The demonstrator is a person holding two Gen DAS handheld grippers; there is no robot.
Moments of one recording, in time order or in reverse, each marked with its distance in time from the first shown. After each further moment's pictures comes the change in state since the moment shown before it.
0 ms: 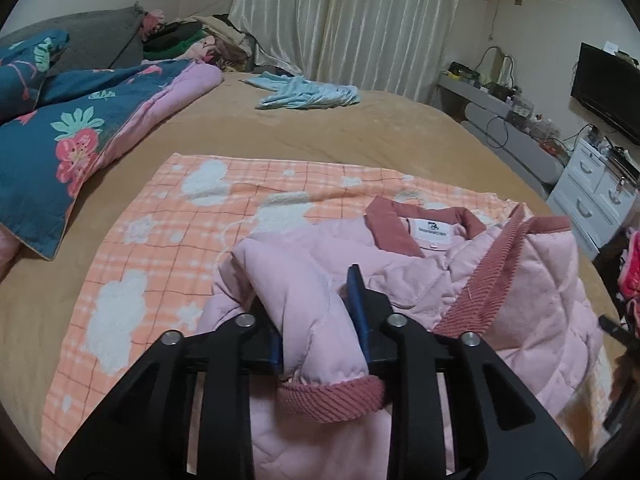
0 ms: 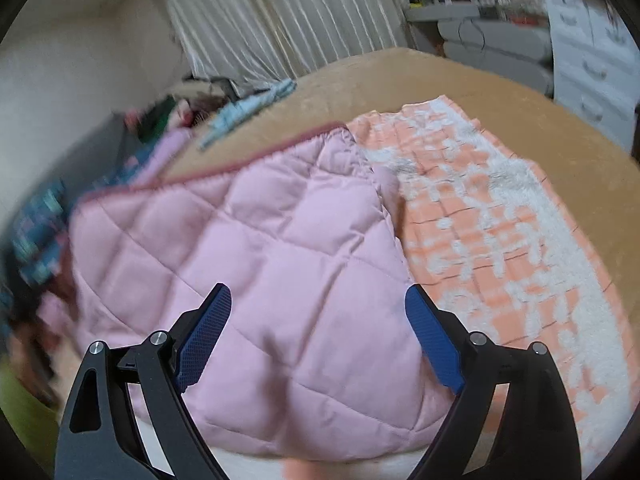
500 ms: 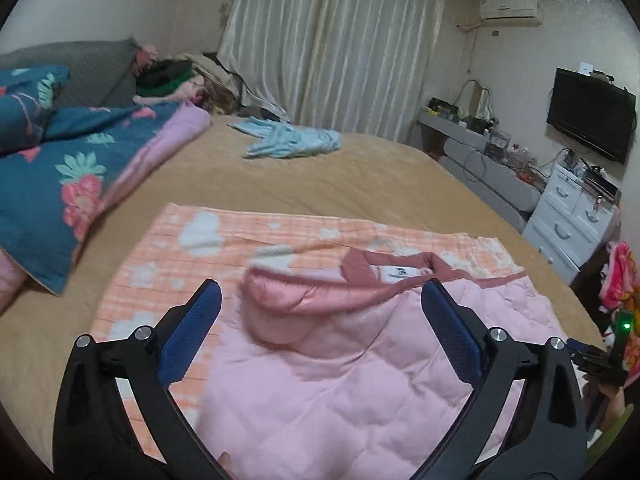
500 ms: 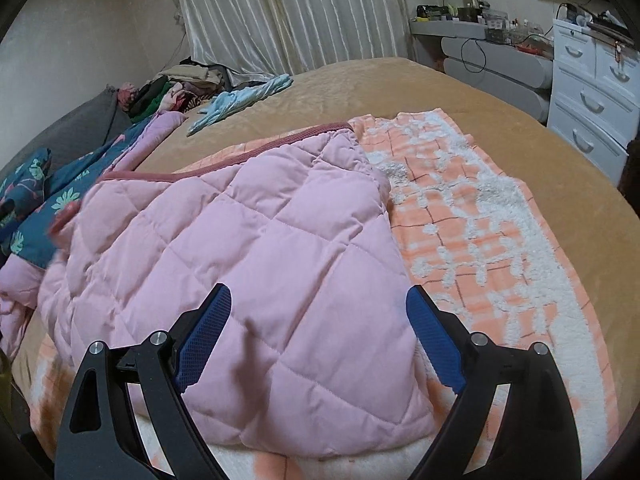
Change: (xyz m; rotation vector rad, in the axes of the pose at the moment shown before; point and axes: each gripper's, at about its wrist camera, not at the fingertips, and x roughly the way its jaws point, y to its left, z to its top) left arm -0.066 -0.004 0.022 0.019 -0.153 -0.041; right arm -0.009 0.007 -0.007 -0.056 -0.003 -0.060
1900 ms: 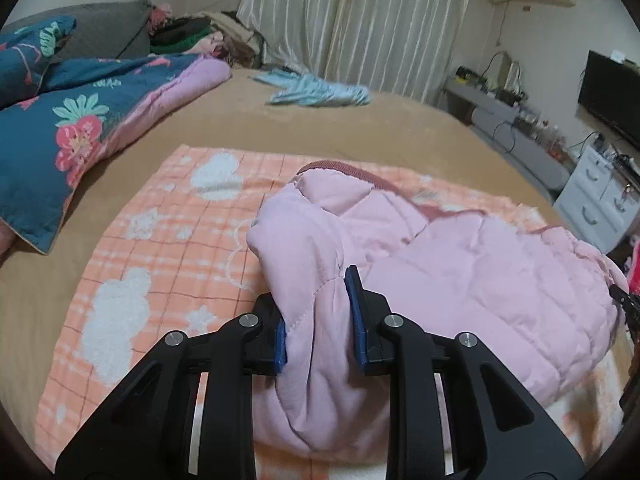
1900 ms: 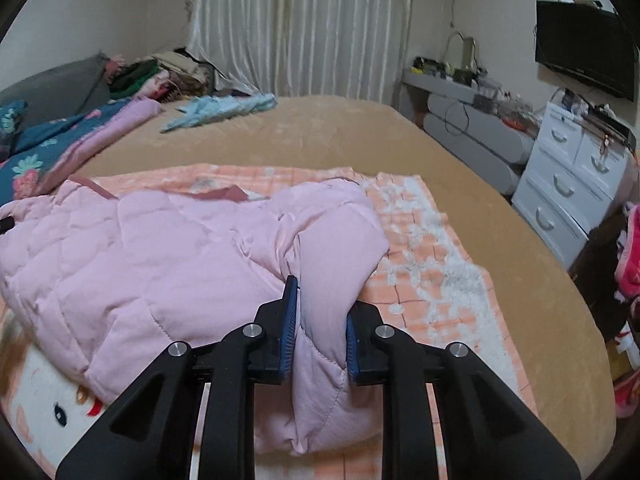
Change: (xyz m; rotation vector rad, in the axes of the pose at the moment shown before) left arm 0.088 0.035 -0.050 -0.043 0.155 0.054; right arm 0.035 0.037 0.043 -0.201 -0.069 -0.242
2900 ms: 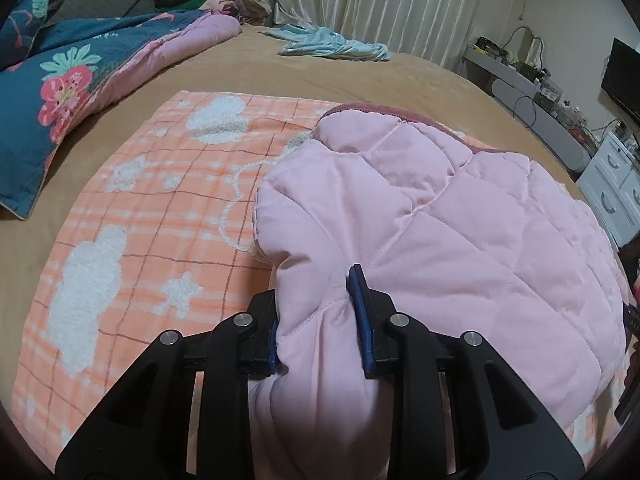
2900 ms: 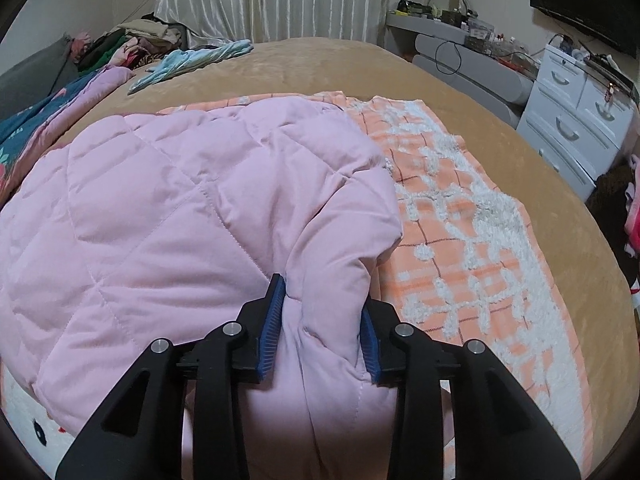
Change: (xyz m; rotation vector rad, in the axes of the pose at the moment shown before) left arm 0.057 0.011 -0.021 -0.022 0.121 0.043; right arm 0.069 0.001 -0.031 0.090 0.168 -0.002
